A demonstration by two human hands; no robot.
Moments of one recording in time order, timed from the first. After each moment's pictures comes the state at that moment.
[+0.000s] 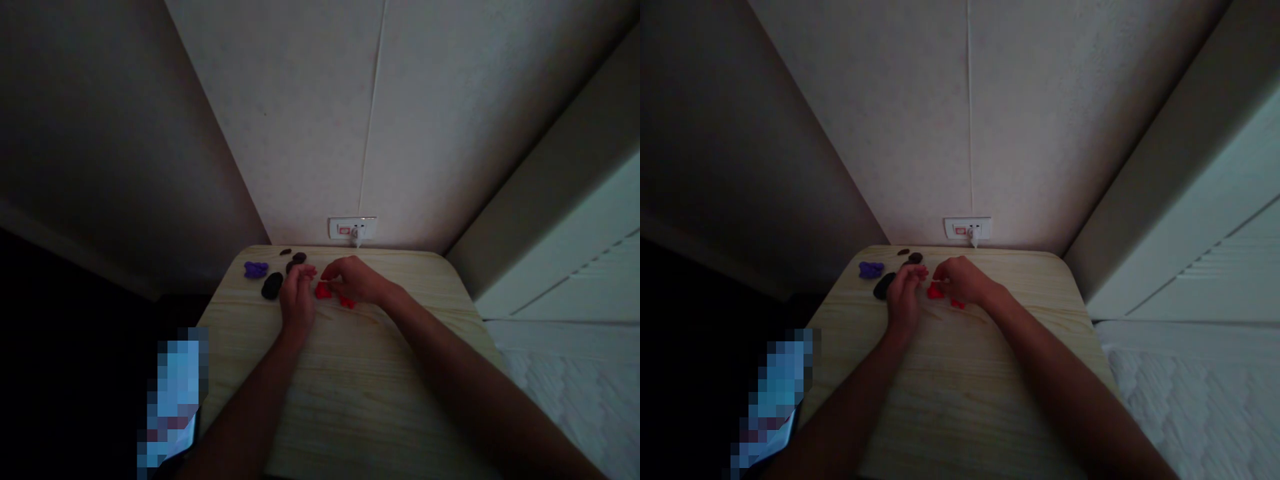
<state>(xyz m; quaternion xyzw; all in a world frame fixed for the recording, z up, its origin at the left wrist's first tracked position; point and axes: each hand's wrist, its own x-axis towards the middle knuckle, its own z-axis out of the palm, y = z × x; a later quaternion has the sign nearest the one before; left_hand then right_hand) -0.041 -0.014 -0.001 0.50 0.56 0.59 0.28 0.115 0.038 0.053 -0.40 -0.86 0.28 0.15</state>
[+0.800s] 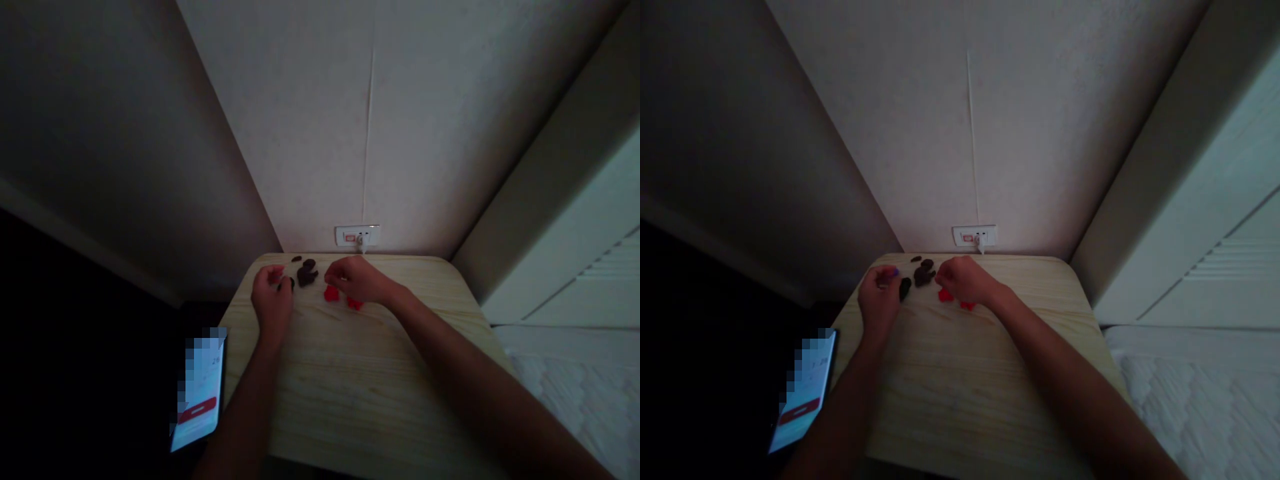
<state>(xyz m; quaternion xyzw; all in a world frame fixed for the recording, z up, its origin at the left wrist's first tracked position) -0.094 -0.020 0.033 0.47 0.68 0.56 0.08 0.110 0.027 0.078 -0.38 -0.86 0.27 0.19</state>
